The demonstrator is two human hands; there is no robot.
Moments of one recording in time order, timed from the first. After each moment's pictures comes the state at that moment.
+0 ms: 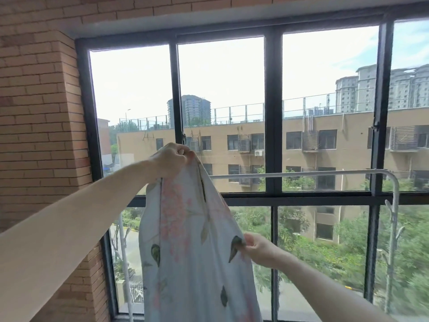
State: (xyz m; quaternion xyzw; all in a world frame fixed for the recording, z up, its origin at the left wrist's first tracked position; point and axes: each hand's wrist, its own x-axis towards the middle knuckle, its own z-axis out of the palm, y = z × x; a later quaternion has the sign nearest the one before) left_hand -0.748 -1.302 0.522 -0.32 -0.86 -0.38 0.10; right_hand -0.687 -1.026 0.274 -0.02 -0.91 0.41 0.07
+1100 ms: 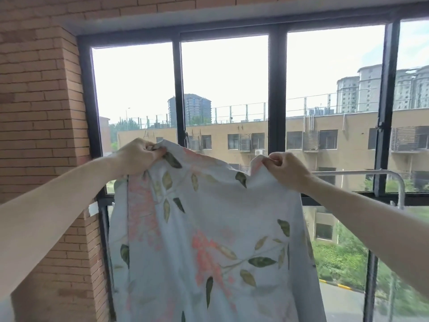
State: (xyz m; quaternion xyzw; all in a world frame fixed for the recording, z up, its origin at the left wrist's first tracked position) left_hand -0.778 -1.378 0.530 -0.28 -0.87 -0.39 0.11; right_hand -0.675 -0.991 0.463 -0.02 -0.88 0.28 0.39
